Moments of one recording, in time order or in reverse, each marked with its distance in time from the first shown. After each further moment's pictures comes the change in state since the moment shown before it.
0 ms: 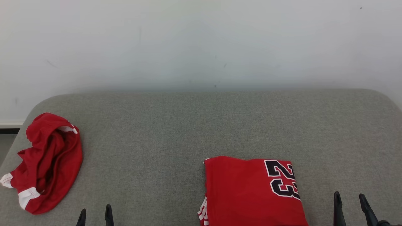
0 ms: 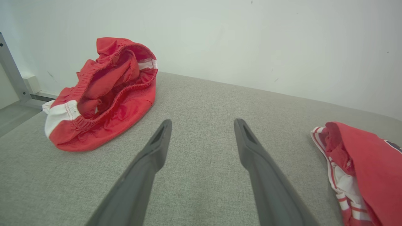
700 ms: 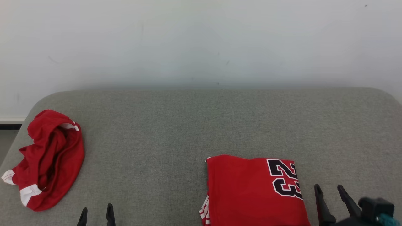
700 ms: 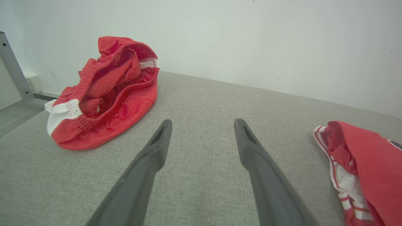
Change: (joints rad) left arm 0.000 0.000 -0.009 -0.010 0.003 0.009 0.000; right arm -0.047 -0.003 0.048 -0.053 0.058 0.000 0.248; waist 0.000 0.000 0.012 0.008
